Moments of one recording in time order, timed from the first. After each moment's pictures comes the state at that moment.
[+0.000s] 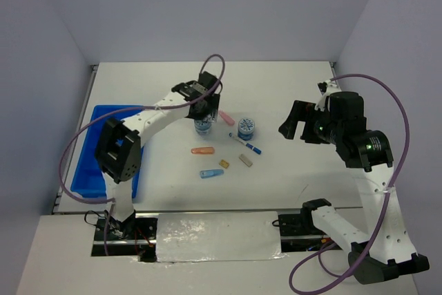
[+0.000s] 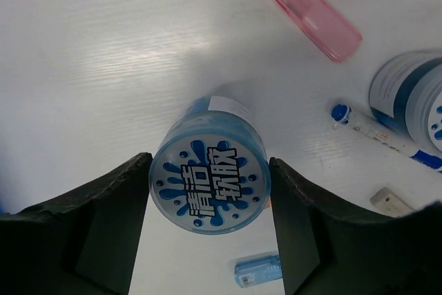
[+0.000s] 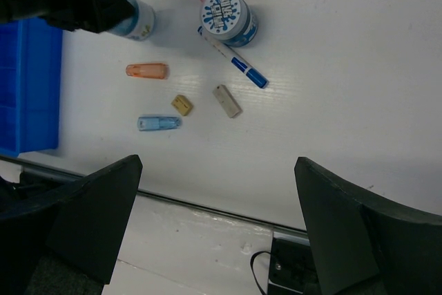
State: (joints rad) left arm -0.63 1.93 1.62 -0.74 -0.24 -0.42; right arm 0.18 0.89 1.30 -1.09 -0.17 0.35
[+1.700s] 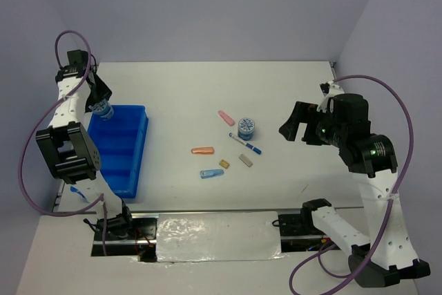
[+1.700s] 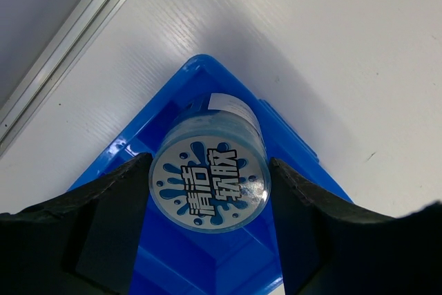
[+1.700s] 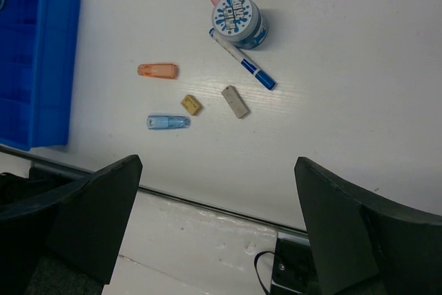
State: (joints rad) left arm 0.29 1.79 1.63 -0.85 -0.23 -0.48; right arm 0.18 0.87 1.32 -1.09 -0.20 0.35
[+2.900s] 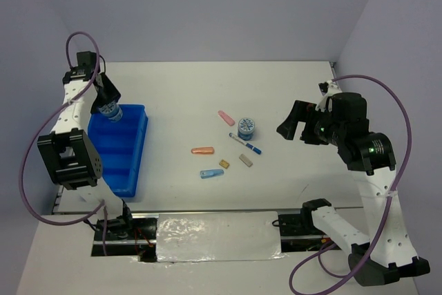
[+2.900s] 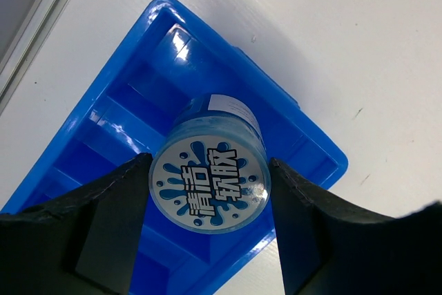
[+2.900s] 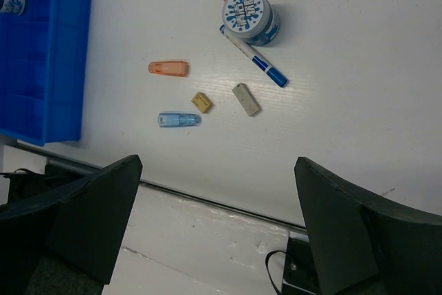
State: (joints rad) left arm 0.22 1.71 1.56 -0.86 -0.21 -0.48; right arm 0.18 0.88 1.32 -1.08 -0.23 0.38
